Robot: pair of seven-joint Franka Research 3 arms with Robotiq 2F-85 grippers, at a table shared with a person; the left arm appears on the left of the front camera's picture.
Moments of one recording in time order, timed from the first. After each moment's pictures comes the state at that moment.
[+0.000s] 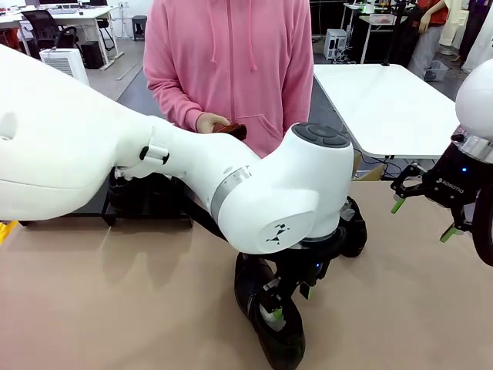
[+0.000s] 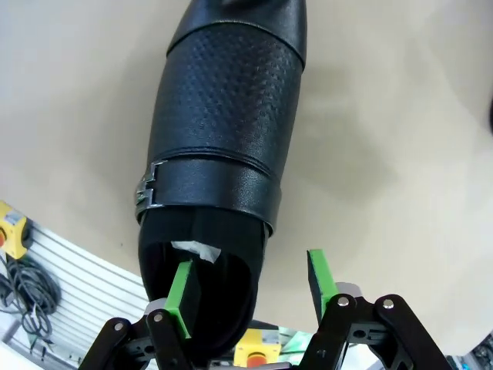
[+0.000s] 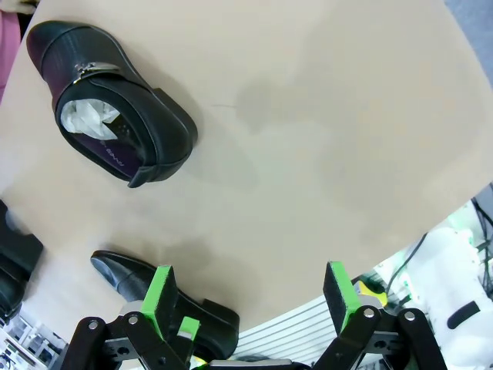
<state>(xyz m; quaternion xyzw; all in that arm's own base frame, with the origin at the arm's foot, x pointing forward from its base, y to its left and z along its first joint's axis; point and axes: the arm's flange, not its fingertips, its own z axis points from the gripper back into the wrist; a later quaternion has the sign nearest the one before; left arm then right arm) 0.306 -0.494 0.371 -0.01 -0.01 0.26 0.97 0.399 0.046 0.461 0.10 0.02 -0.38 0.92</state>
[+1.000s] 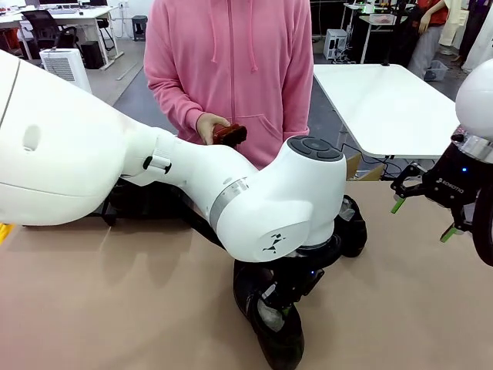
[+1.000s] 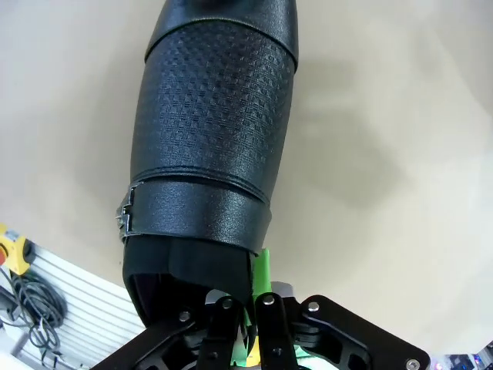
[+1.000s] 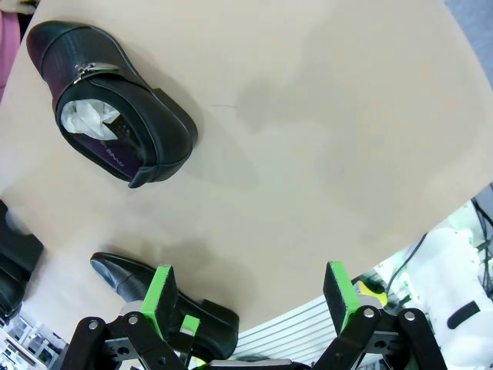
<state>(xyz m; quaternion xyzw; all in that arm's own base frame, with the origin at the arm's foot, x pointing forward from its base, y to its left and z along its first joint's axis) 0.309 -0.491 0.356 -0.01 -0.01 0.24 0.97 0.399 0.046 0.461 0.10 0.02 -0.38 0.92</state>
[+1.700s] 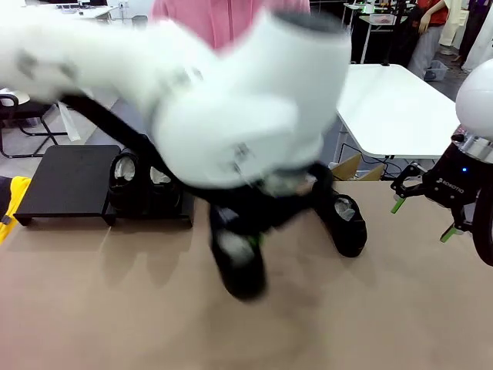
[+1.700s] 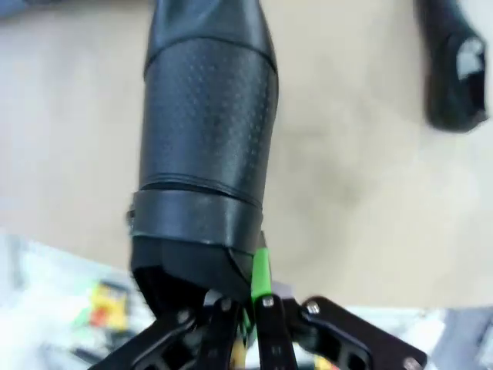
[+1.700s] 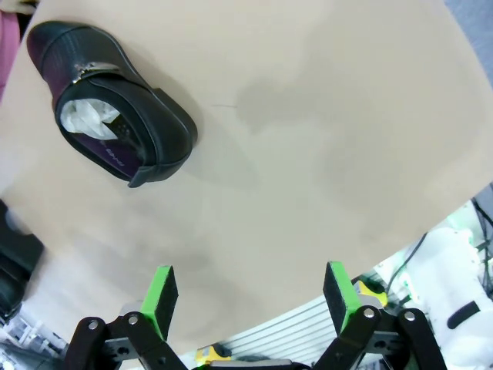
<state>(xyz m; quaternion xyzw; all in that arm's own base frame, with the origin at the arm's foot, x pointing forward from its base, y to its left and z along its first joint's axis) 0.298 -0.423 0.534 0.03 -0.15 0.11 0.98 0.399 0.046 0.461 0.10 0.02 -0.38 0.92</state>
